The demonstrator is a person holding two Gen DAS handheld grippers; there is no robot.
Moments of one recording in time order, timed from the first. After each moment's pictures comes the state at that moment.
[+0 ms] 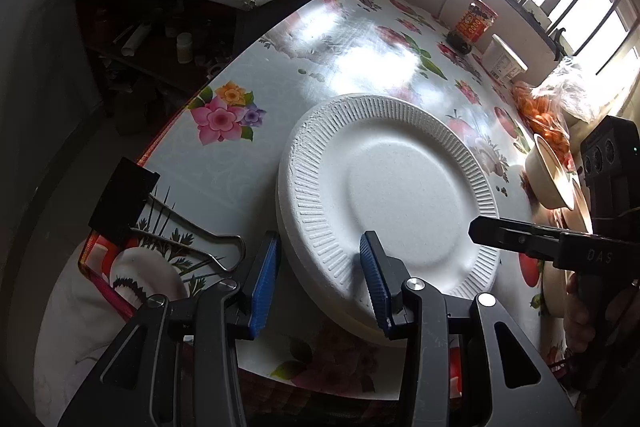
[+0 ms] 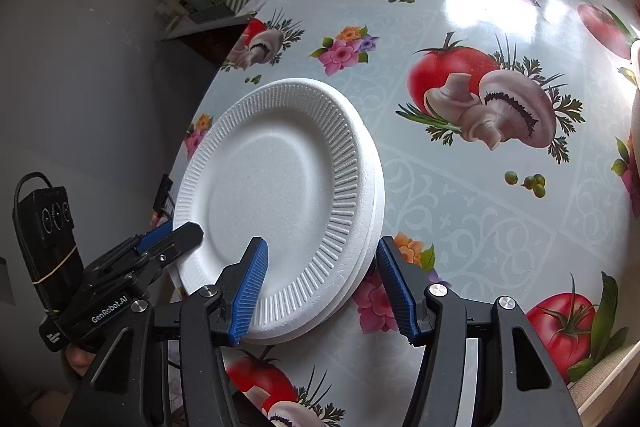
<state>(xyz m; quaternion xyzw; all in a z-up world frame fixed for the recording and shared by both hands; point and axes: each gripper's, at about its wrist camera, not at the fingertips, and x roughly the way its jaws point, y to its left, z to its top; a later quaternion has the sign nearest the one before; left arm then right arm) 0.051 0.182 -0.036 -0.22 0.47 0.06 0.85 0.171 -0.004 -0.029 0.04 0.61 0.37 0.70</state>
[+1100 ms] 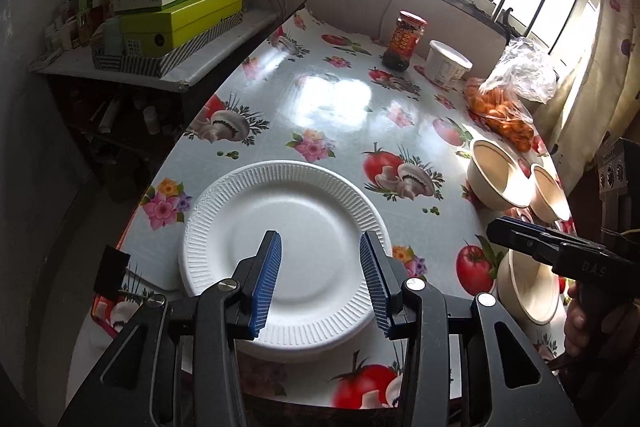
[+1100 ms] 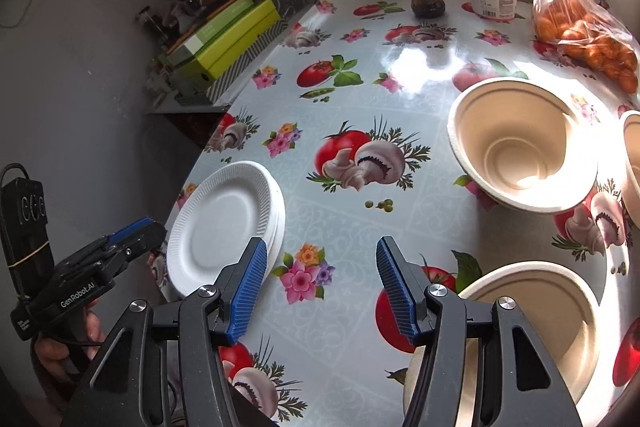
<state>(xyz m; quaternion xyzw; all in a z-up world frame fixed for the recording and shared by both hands) 0.072 0.112 0.041 -0.13 0.43 0.02 0.89 0.149 -0.120 0.038 0.08 0.51 0.30 0.80</state>
